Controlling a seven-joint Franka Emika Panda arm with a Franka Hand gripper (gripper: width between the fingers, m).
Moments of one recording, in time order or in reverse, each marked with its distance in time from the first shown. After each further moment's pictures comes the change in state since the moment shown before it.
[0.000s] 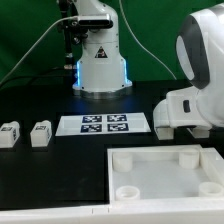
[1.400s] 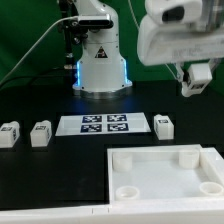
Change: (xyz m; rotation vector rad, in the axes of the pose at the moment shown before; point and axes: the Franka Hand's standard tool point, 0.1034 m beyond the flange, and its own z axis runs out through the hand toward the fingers) arm -0.061 0.032 -0.140 -0.014 0.797 -0.088
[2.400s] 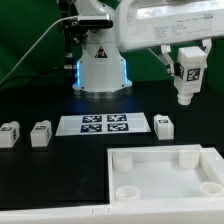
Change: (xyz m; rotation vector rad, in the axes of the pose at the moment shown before) arm 0.093 0.048 -0.049 0.001 0.498 -0.133
